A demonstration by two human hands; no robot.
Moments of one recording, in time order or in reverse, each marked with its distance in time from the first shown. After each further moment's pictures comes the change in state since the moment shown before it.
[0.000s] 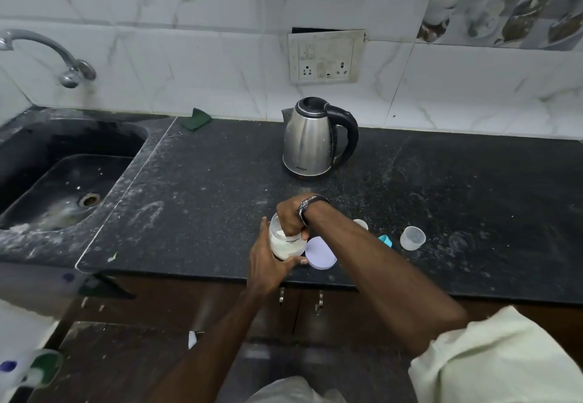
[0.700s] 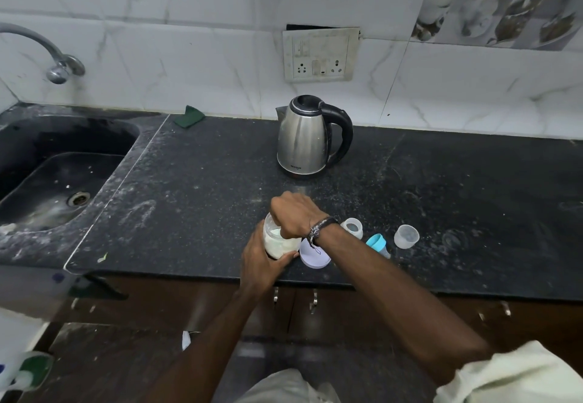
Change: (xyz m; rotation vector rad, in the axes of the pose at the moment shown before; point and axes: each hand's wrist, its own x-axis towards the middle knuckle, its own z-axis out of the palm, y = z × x) left_hand 0.000 -0.007 -0.001 0.055 0.064 0.072; right_hand -0.042 -0.005 0.020 -0.093 0.541 -0.083
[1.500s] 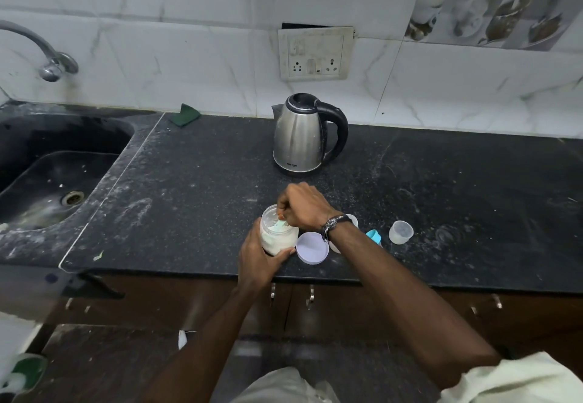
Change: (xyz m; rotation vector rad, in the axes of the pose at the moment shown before) left_hand -0.004 0.012 -0.003 -0.050 0.014 0.013; right_hand -0.019 0.016 -0.010 0.332 0.107 0.124
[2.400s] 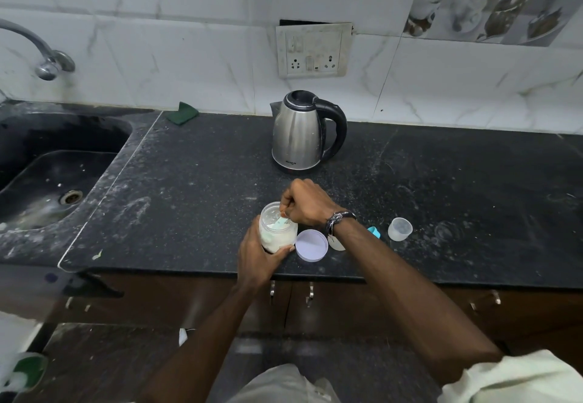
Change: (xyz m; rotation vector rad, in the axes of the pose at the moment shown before) left_hand 0.000 0.001 -0.001 0.044 -0.014 0.000; right_hand 0.000 0.011 -0.002 0.118 -0.013 0.042
